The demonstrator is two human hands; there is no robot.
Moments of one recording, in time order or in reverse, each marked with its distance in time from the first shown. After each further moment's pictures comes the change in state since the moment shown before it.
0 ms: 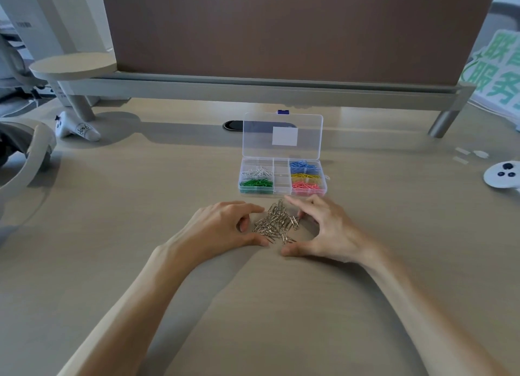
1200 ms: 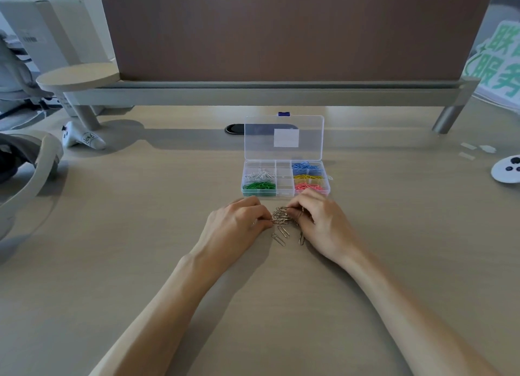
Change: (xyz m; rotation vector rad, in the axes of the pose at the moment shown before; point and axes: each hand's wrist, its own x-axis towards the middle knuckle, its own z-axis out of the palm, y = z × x) left_hand 0.006 0.013 0.021 0.006 0.297 0.058; right_hand 0.017 -0.010 0.022 0.080 0.396 -0.142
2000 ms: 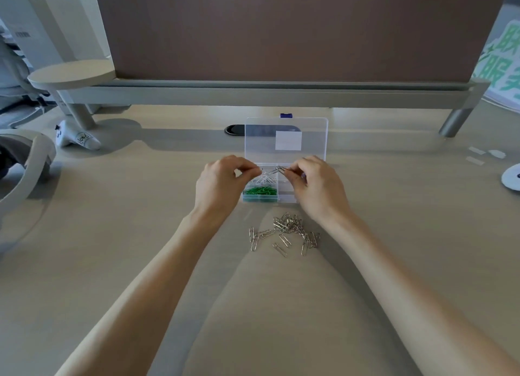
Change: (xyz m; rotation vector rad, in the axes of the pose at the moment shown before) left_hand 0.071 -0.024 -0.015 -0.243 0.249 -0.263; right_hand 0.067 0.003 0.000 -0.114 0.137 0.125
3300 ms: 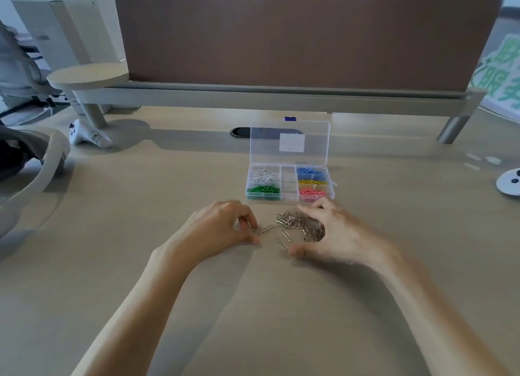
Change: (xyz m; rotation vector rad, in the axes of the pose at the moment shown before) left_hand -0.059 -0.002 -0.039 0.326 -0.569 0.007; right_hand -0.060 -0.010 -0.052 -0.104 -0.671 0.114
